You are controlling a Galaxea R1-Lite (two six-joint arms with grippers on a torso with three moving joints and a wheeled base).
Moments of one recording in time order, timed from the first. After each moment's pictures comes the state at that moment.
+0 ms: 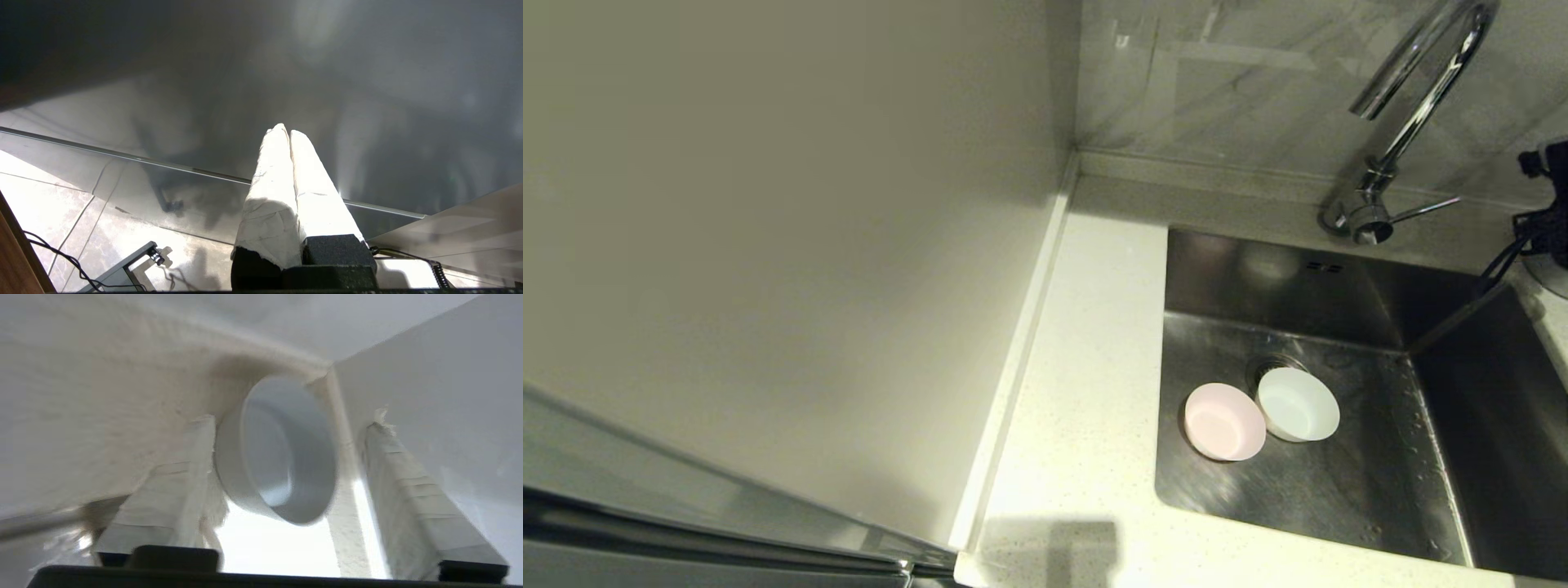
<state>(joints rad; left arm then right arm) 0.00 0.00 0.00 0.00 0.01 -0.02 -0.41 2.09 -1.70 -0.34 -0.45 -0.44</state>
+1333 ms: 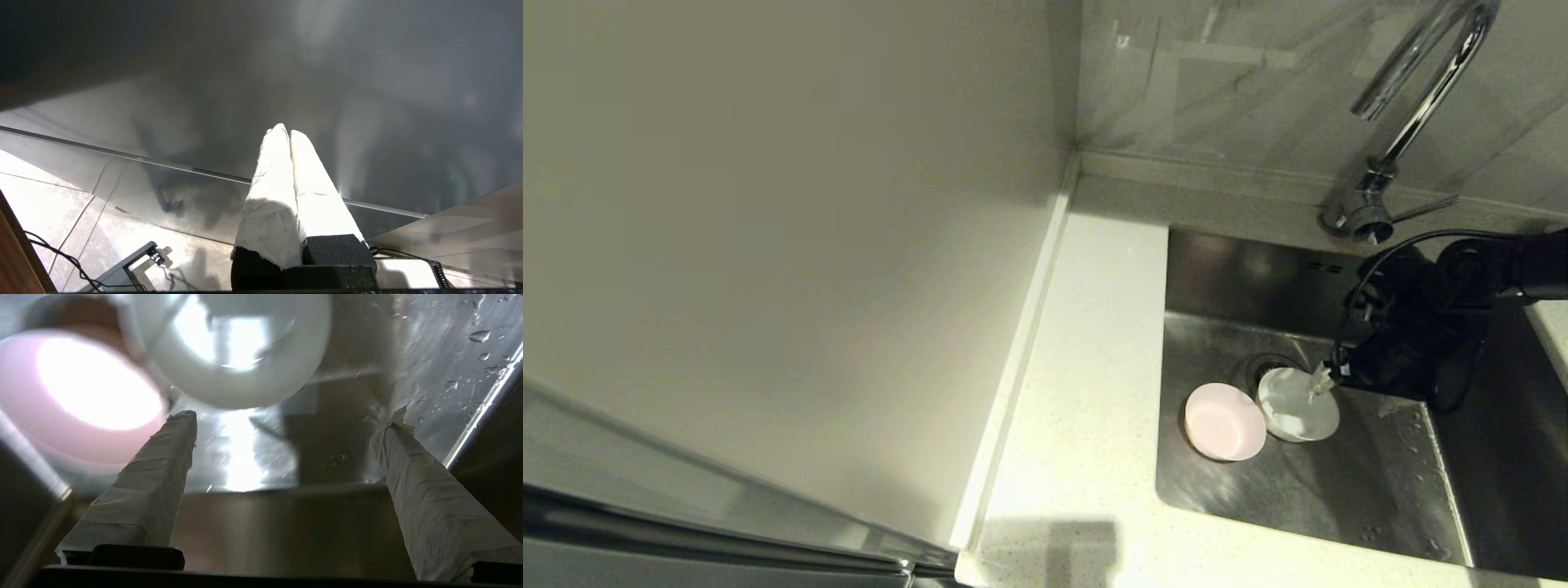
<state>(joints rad) 0.00 0.00 0.00 0.00 0.01 -0.02 -0.11 2.19 -1.69 0.69 -0.03 0.22</state>
